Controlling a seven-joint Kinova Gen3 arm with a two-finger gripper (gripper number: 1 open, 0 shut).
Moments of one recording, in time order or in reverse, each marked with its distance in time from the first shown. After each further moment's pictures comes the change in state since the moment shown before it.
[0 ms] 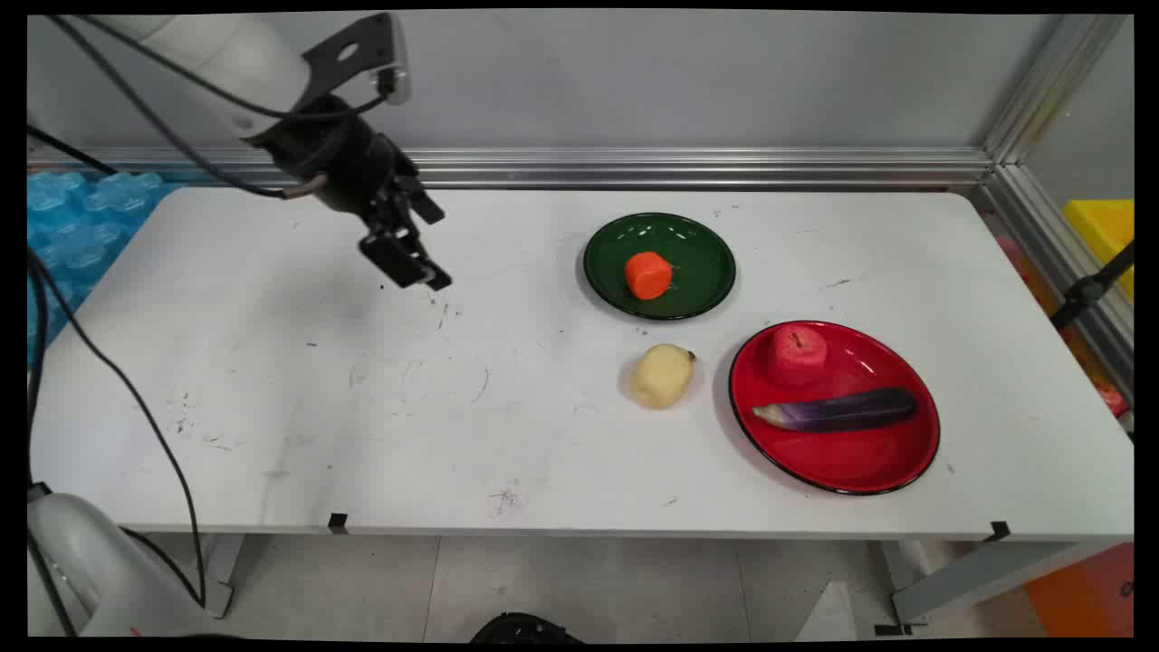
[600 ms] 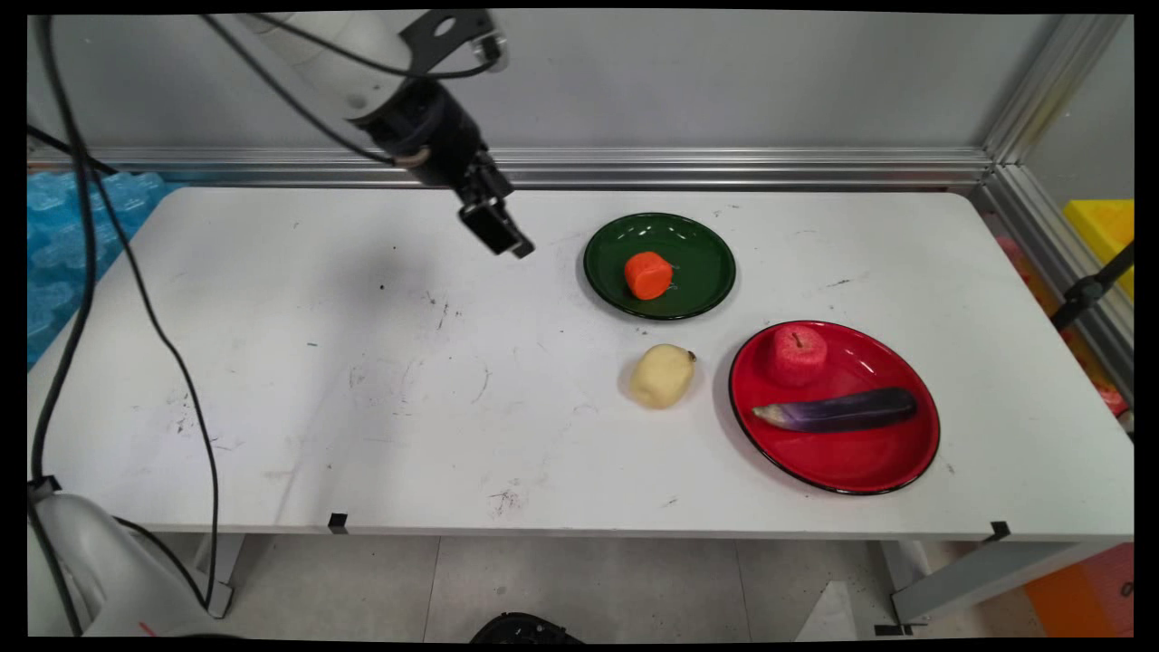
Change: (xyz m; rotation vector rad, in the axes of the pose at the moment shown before) arm 0.060 -0.017 0.034 0.032 0.062 -0.085
